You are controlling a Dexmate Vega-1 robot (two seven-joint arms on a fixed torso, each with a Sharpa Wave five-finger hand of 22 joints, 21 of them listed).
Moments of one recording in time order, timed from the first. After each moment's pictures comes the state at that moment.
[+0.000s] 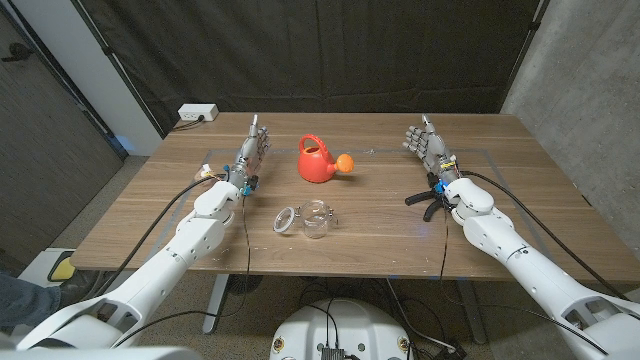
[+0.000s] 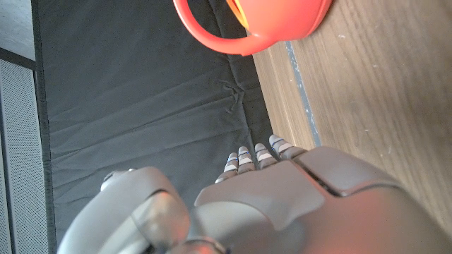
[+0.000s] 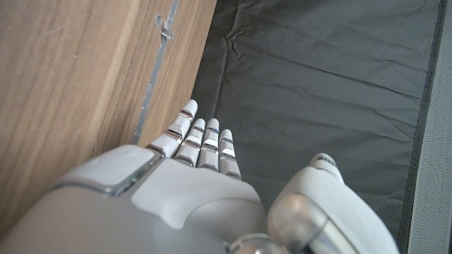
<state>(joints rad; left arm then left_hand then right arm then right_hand) 0.85 0.52 0.37 -1.32 -0.65 -0.26 -0.03 0.36 -0.01 -0.31 0.12 0.37 -0.09 0.05 0.20 0.18 -0.06 0.00 0.21 0.18 -0.11 0.00 0.19 0.18 -0.07 -0.04 0.20 0.17 -0.84 -0.51 -0.38 -1.33 0.64 0.25 0.01 0.29 -0.04 0.10 0.02 0.23 0.16 0.08 0.20 0.18 0.22 0.09 0.21 0.18 0.15 0.03 0.20 0.18 0.18 -0.04 0.46 0.17</state>
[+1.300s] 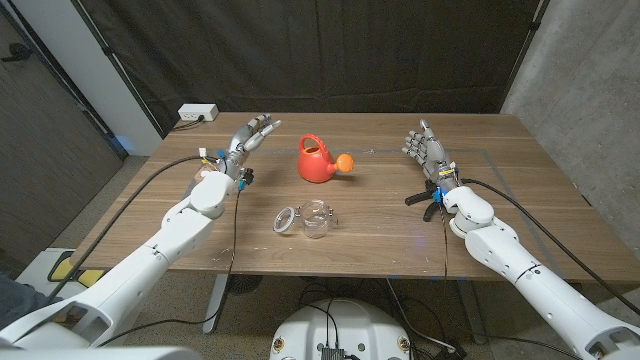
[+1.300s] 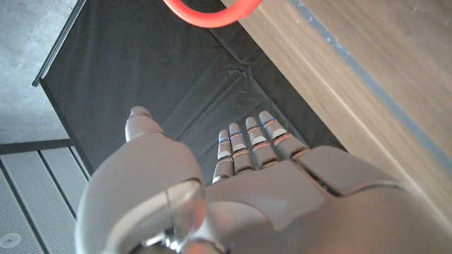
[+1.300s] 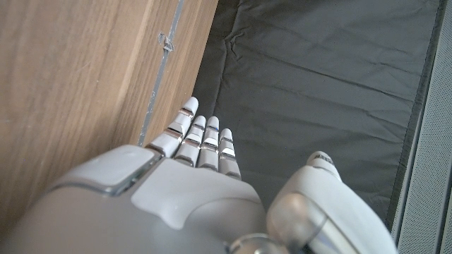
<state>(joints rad) 0.87 0.65 0.39 -1.51 -0.24 -0.23 0.24 0.80 0.10 -0.19 -0.07 0.33 0.24 0.01 0.26 0.18 0.29 -0.06 0.26 0.19 0.26 -0.04 0.23 0.18 0.23 -0.04 0.27 0.18 -0.98 -0.56 -0.35 -1.57 0.62 0.19 -0.14 0.31 -0.03 0.11 0.01 0.23 0.18 0.08 0.20 0.18 0.25 0.09 0.22 0.18 0.19 0.03 0.20 0.18 0.22 -0.04 0.46 0.17</state>
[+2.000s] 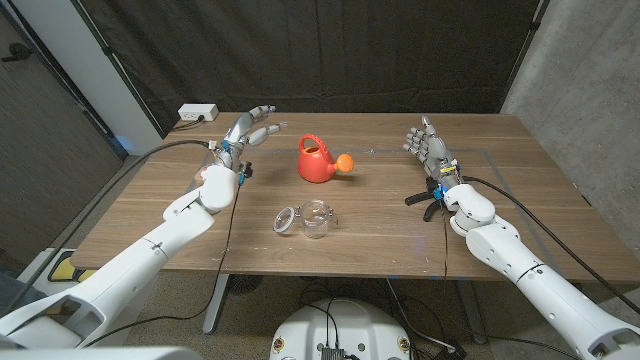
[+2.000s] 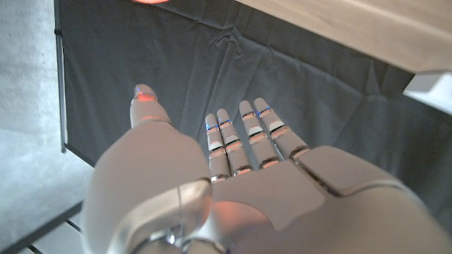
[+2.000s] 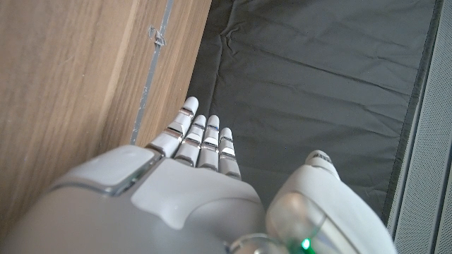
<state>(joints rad) 0.85 0.70 0.45 -1.61 0.17 -0.09 0.47 0.94 0.08 -0.18 -0.13 0.31 0.46 -0.04 0.30 0.18 0.51 -0.14 0.27 0.19 0.46 -0.05 0.25 0.18 0.37 -0.04 0.30 0.18 -0.99 -0.56 -0.34 -1.59 0.63 0.18 -0.16 0.31 -0.02 0.11 0.01 0.23 0.18 0.09 0.20 0.18 0.26 0.09 0.22 0.18 0.20 0.03 0.20 0.18 0.22 -0.04 0.45 0.17</state>
